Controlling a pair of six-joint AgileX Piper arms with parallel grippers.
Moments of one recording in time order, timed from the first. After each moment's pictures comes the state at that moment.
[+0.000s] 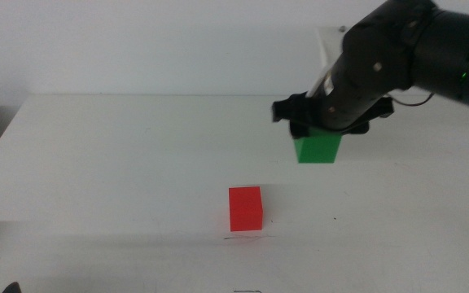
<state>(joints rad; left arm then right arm) 0.00 -0.01 0.03 0.03 0.38 -0.05 0.61 1.74 -1.51 -0.27 0.89 0.66</state>
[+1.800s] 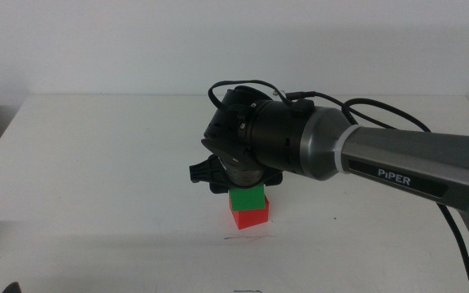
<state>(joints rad) 0.00 -0.01 0.03 0.03 0.38 -0.05 0.86 2.05 -1.68 -0.48 0.95 0.98</state>
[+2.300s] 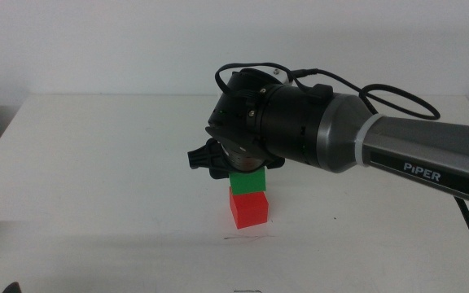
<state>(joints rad) 0.00 -0.01 0.03 0.03 0.38 -0.05 0.87 1.99 -1.68 -0.53 0.94 0.94</state>
